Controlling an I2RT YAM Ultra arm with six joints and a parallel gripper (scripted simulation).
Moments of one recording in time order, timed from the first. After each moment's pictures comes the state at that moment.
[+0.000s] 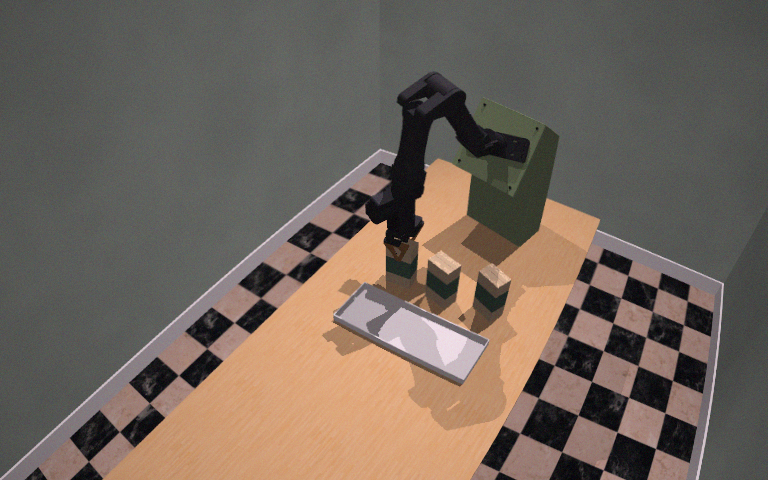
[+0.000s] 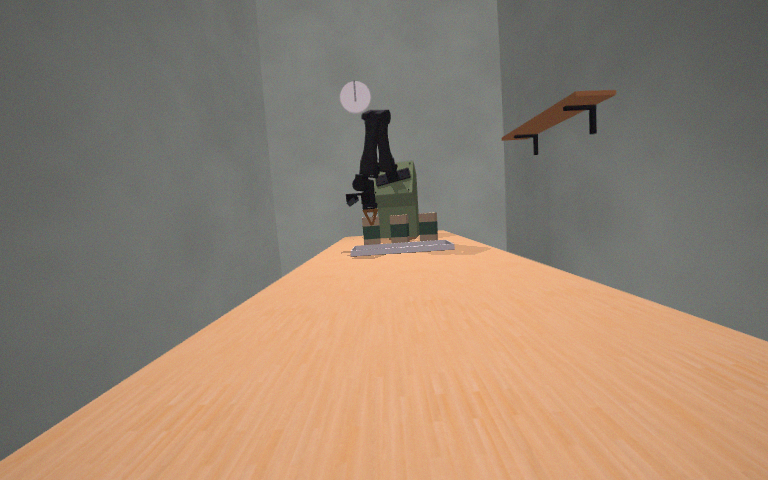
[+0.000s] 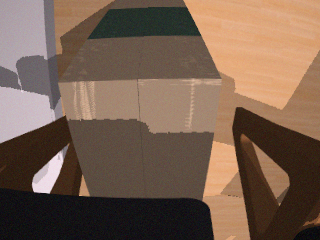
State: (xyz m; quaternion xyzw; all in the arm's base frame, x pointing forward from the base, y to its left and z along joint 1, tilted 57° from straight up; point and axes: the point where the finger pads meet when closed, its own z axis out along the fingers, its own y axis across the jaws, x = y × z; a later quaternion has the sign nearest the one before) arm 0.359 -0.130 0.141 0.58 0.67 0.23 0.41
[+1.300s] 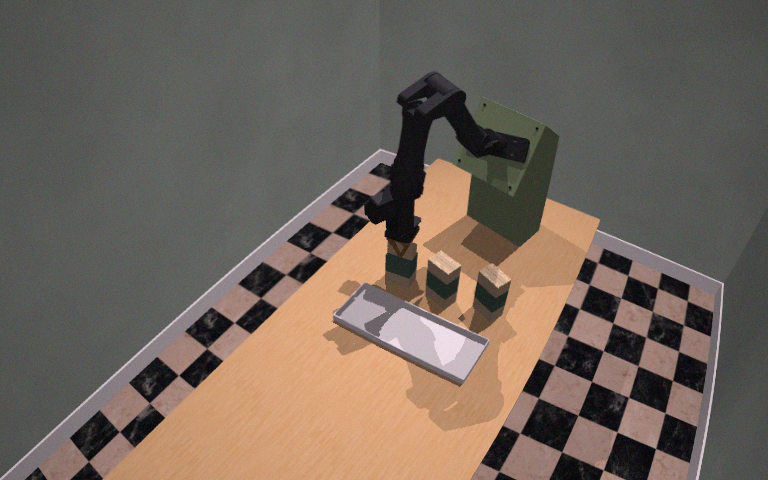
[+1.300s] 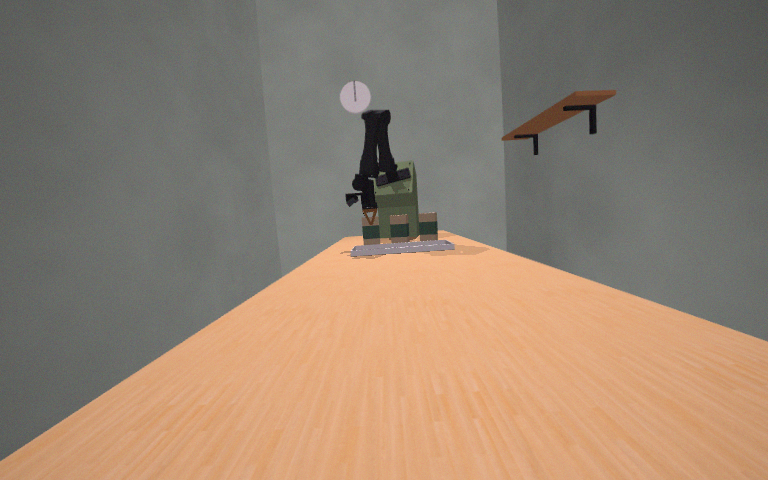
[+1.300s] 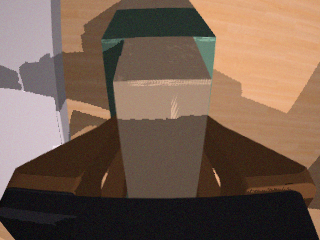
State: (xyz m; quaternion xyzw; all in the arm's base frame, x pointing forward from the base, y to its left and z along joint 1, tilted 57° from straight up) arm 0.361 -0.131 0.145 0.58 0.66 0.23 0.41
